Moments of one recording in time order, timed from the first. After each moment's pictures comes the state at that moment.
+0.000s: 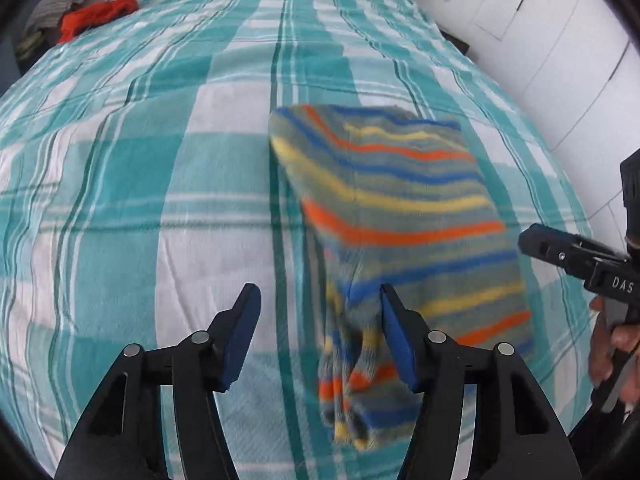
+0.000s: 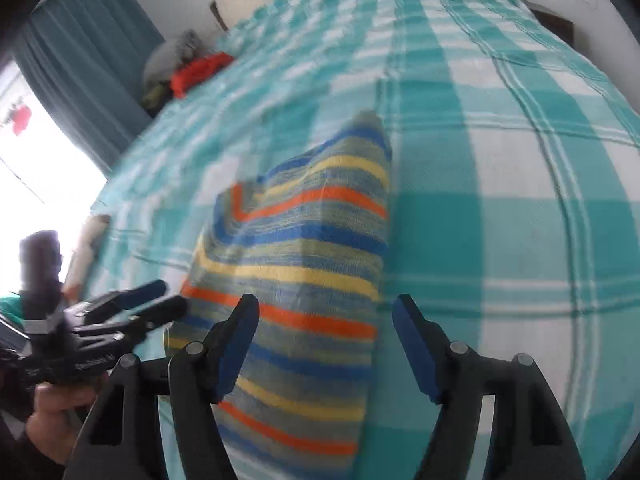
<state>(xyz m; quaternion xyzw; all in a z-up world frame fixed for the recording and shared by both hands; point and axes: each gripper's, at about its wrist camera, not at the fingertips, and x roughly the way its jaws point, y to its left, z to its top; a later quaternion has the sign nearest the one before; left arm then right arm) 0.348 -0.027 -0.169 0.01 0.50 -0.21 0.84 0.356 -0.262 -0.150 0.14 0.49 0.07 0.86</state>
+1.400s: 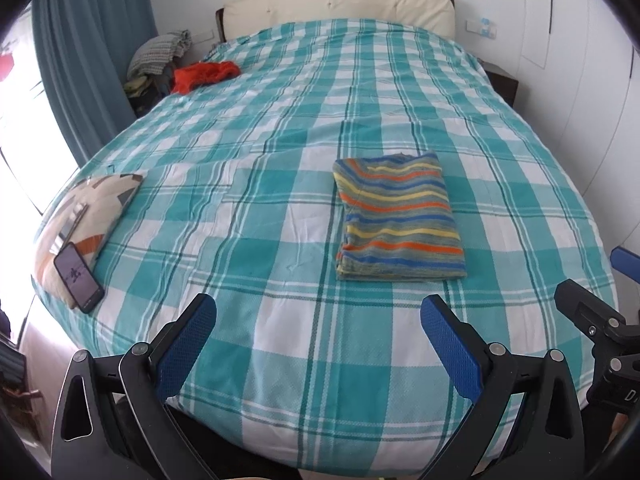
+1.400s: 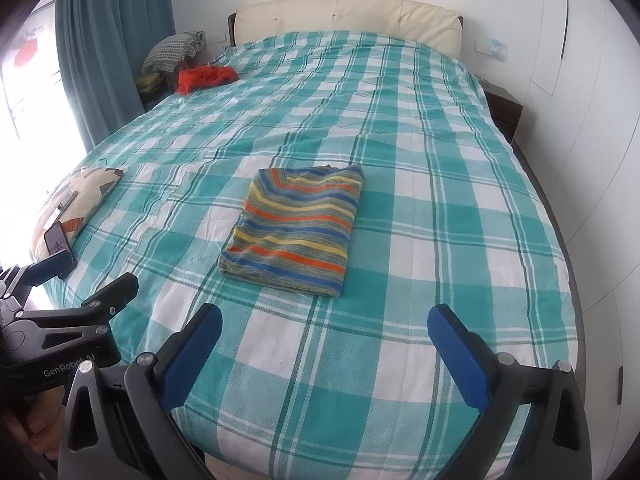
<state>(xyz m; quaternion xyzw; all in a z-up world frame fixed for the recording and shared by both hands) 0.154 -0.028 -0.016 0.07 0.42 -0.03 0.91 0.140 -0.197 0.005 0.02 0.43 -0.01 0.90</state>
